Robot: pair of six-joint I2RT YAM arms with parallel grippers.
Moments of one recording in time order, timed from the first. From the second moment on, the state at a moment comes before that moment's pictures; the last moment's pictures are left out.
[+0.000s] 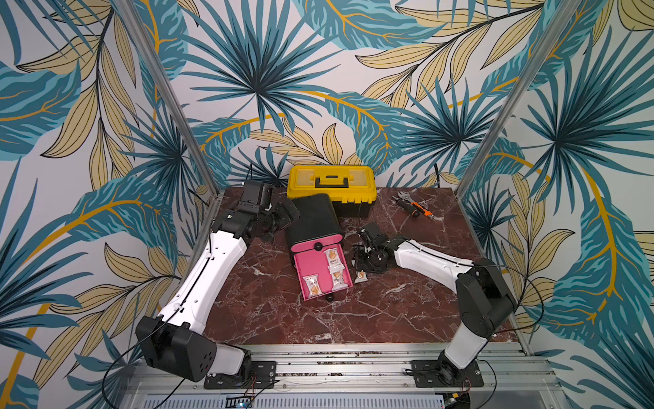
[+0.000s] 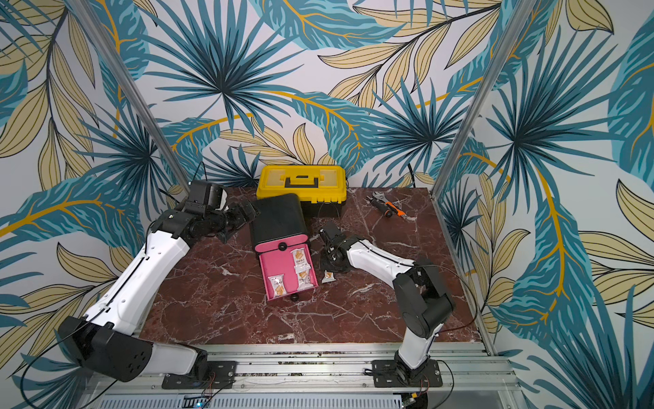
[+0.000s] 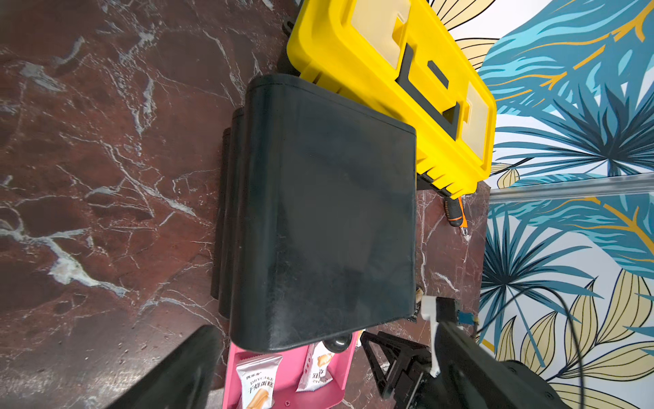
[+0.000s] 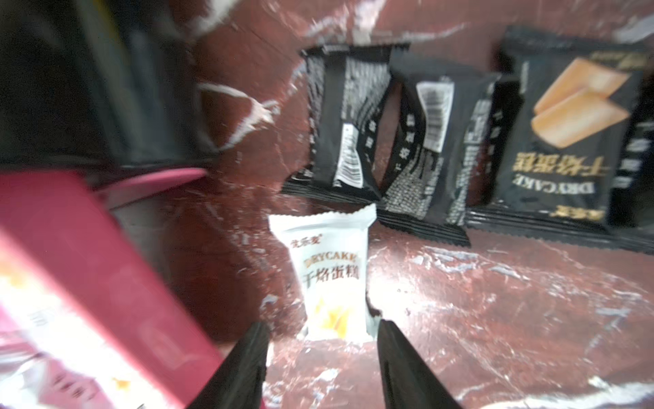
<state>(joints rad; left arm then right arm) -0.25 1.40 1.48 -0.85 0.13 -0.83 0.58 1.72 1.21 -0.64 0.01 0.65</state>
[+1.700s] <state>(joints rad) -0.18 1.61 1.38 -0.81 0.46 -0.64 0.85 1.67 0.98 -0.10 0.20 1.34</state>
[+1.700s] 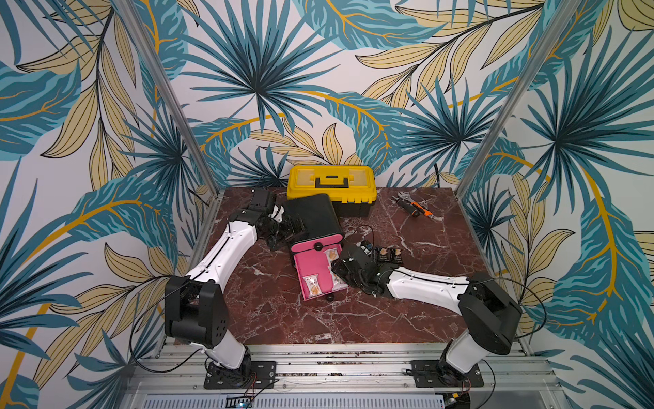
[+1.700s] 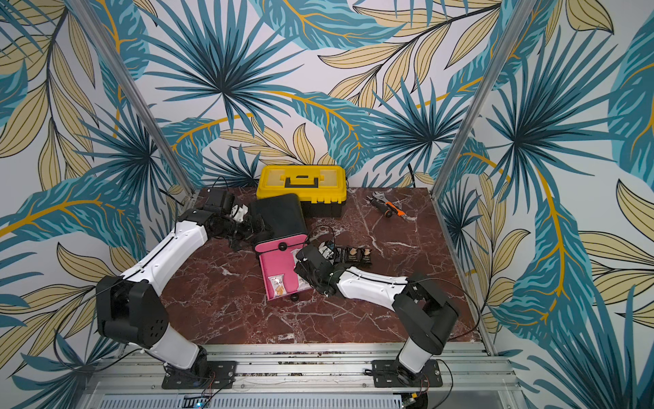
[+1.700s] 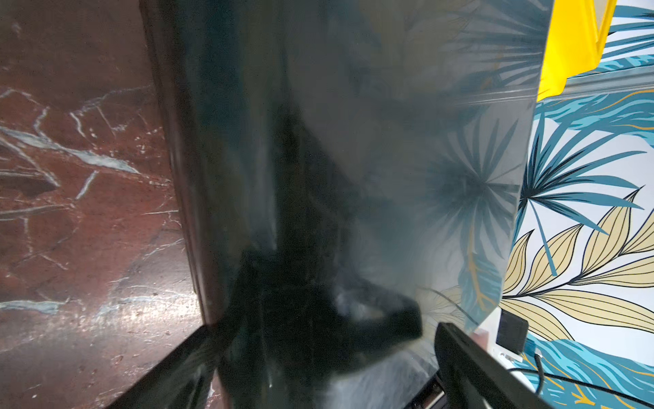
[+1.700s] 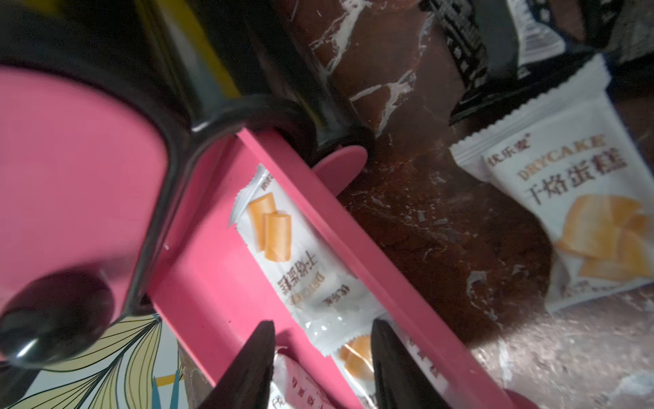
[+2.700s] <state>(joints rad) -0.18 1.61 1.38 -0.82 0.47 -0.63 0.87 1.74 1.17 -0.37 0.22 1.24</state>
